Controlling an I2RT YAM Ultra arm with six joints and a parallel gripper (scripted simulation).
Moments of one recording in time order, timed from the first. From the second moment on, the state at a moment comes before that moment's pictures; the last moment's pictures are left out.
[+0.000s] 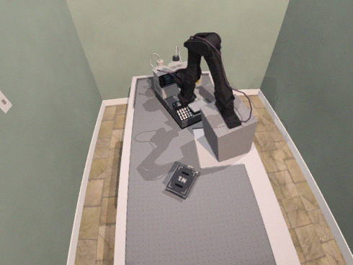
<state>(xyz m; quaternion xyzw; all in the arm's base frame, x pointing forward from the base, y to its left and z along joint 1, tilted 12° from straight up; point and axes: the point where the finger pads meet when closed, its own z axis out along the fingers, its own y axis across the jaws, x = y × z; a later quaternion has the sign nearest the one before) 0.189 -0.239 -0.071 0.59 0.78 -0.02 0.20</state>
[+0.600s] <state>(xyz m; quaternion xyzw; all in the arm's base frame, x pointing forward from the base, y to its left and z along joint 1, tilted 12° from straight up) 0.202 -0.192 -0.088 0.59 0.78 -0.02 0.20</state>
